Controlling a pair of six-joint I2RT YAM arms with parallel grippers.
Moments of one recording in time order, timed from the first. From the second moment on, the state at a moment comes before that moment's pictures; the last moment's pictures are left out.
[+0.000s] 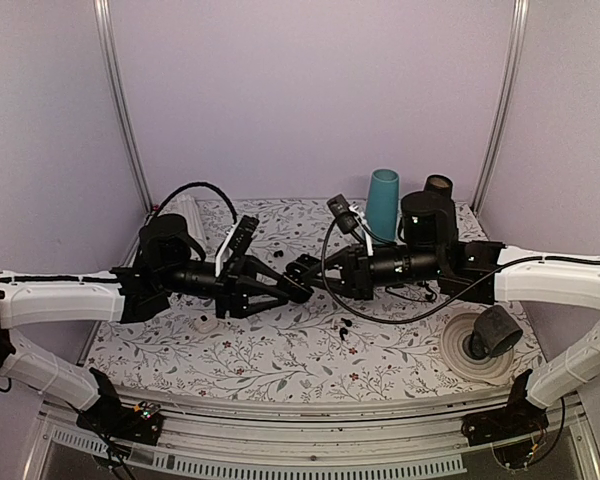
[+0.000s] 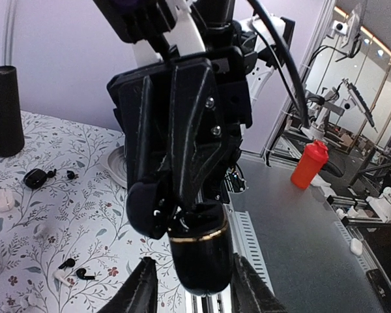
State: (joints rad) left arm -0.81 1.29 0.70 0.50 0.84 -0.22; right arm 0.96 1.38 1.00 0.12 -0.52 0.41
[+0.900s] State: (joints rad) left arm -0.83 1.31 0.71 0.50 0.83 -0.24; right arm 0.97 1.40 1.02 0.10 -0.48 0.38
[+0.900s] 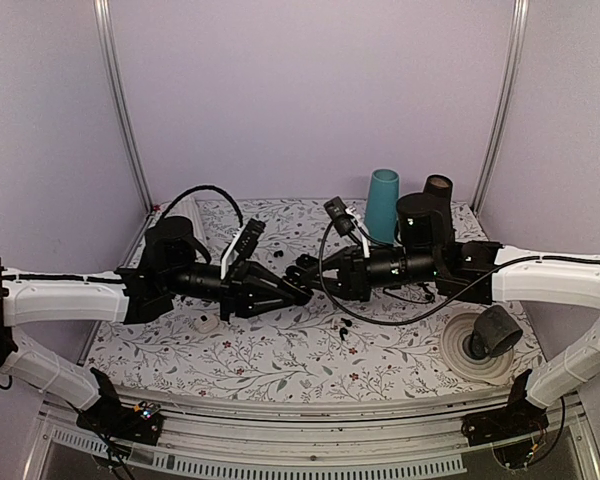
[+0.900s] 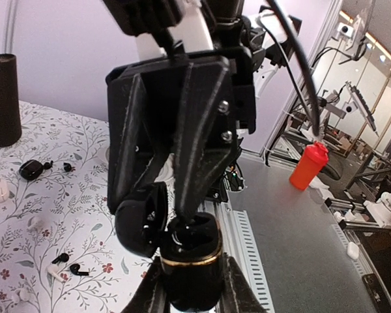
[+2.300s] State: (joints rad) left arm -0.70 1.14 0.60 0.51 0.50 -0.29; right arm 0.91 1.72 0.92 -0.30 0.10 0.68
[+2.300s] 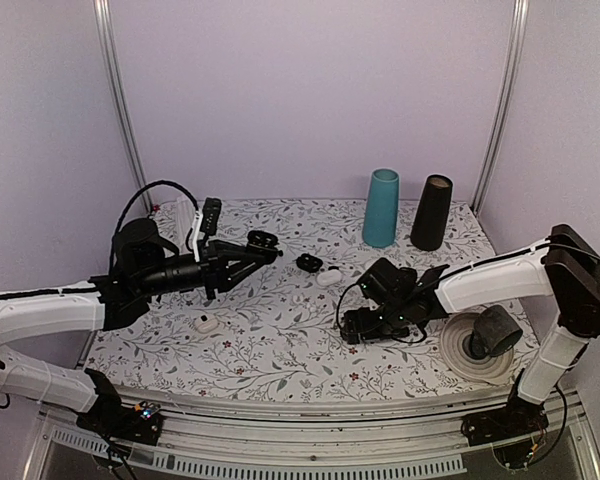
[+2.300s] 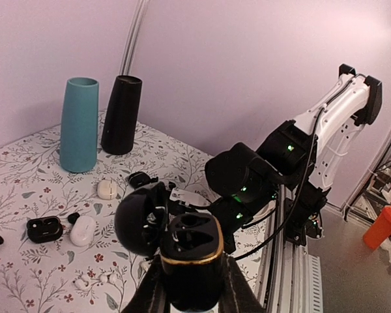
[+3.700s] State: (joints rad) left arm -0.70 1.14 0.59 0.53 0.53 -0.30; right arm 0.88 1.85 1.09 -0.38 0.10 0.69
